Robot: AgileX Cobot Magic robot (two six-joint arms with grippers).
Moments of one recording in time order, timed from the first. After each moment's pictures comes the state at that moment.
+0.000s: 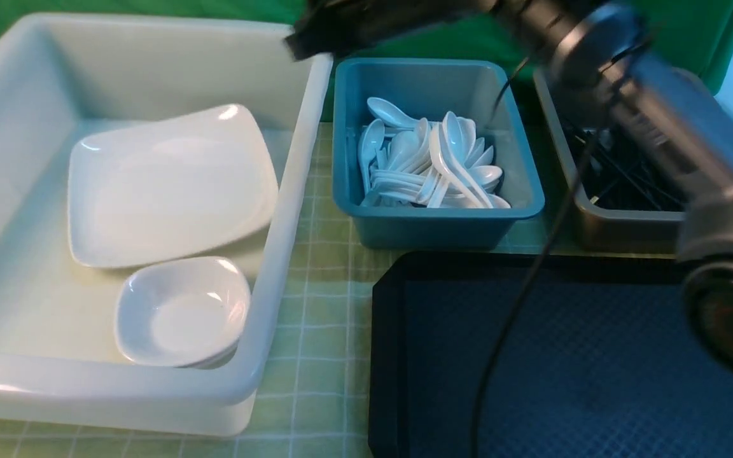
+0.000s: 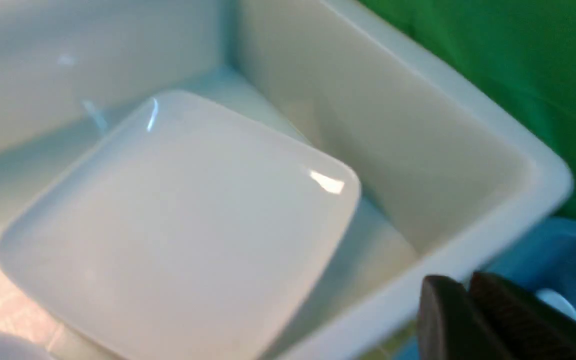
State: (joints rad) right arm 0.55 2.29 -2.52 0.27 0.86 -0.31; left arm 0.32 1.08 -1.11 -0.48 0.89 0.28
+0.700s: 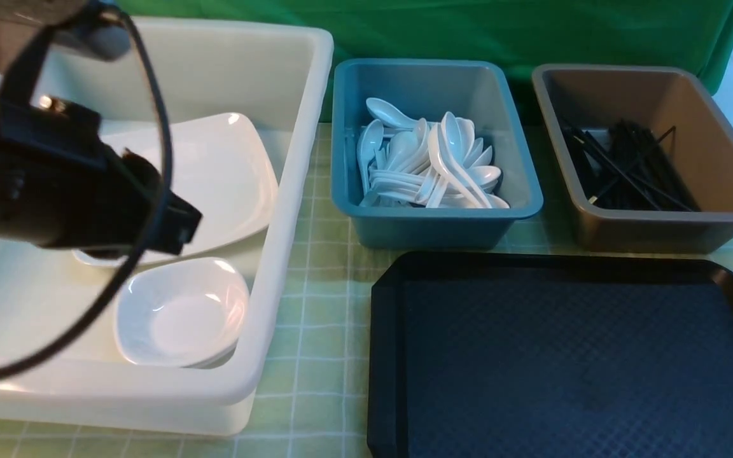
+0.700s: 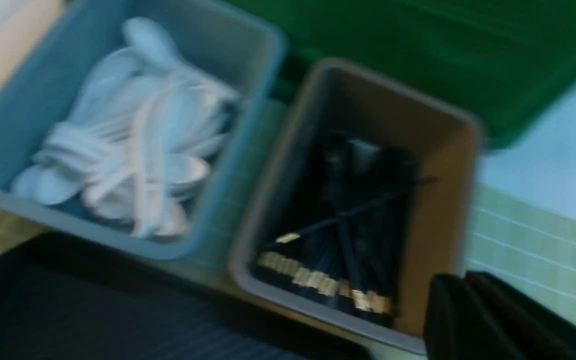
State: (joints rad) right arm 0.20 1.19 -1.51 -0.11 0.95 -0.08; left arm -0.33 1.09 -1.11 -0.29 0.92 0.26
